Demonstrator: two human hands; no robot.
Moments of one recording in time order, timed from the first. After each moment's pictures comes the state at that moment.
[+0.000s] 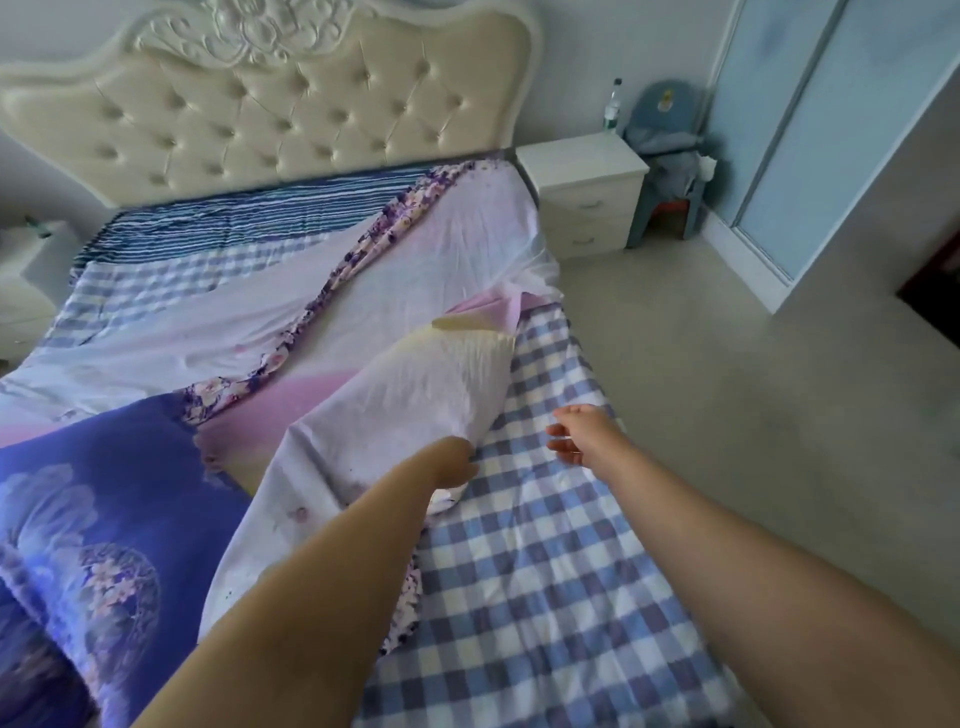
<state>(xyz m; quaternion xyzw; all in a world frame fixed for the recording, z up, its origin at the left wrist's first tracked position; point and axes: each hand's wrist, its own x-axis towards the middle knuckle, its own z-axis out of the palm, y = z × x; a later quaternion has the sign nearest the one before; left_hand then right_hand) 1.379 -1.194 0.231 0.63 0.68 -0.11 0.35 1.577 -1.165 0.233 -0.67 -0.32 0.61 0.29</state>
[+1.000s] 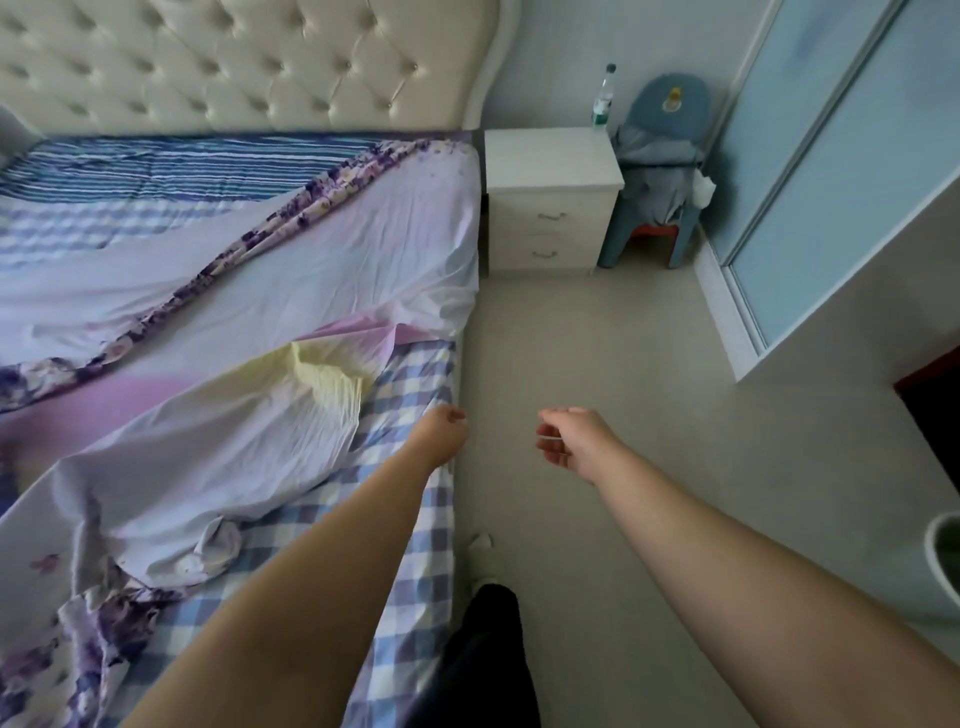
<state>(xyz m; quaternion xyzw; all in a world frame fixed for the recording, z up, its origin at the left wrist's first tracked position) 1.763 -0.865 0.186 0.40 0.79 0.18 0.43 1.947 -0.819 0.205 -0.64 -0.33 0.67 0.21</state>
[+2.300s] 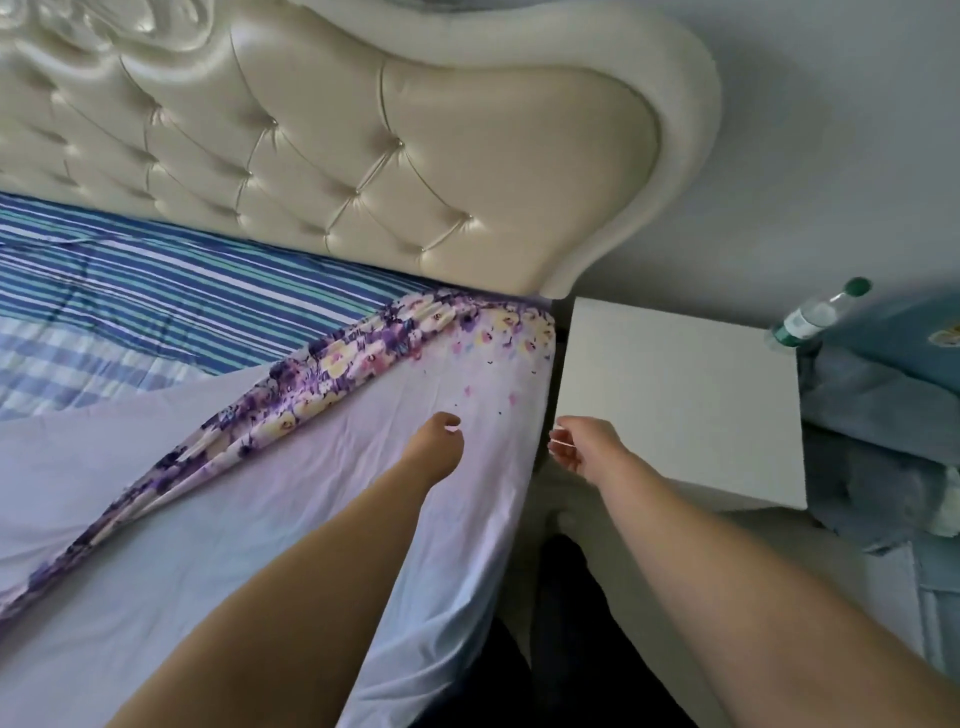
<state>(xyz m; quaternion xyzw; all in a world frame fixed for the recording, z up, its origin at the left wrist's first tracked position) 1.396 0.080 0.147 0.26 0.84 0.18 0.44 1.571 0.197 0.131 -0.67 -0.30 0.67 0.08</state>
